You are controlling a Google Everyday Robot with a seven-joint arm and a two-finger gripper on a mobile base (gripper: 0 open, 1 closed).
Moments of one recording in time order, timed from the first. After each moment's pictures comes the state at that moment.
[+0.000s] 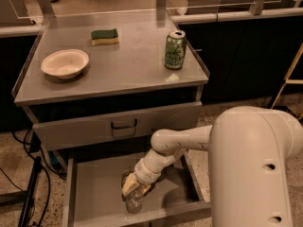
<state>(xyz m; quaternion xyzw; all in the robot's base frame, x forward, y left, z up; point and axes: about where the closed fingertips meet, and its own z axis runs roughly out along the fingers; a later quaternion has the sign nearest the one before) 0.459 0.074 0.424 0.11 -0.93 -0.32 0.14</state>
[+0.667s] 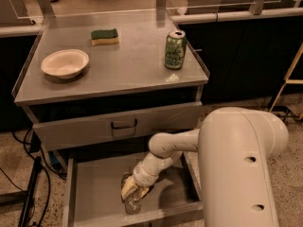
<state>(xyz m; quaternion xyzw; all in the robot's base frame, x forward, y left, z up) 0.459 0.080 0.395 0.09 -0.93 -0.31 0.16</state>
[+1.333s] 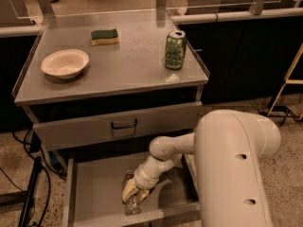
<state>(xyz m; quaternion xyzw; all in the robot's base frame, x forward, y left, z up) 0.456 0.080 0.372 0.08 -0.93 -0.32 0.17</state>
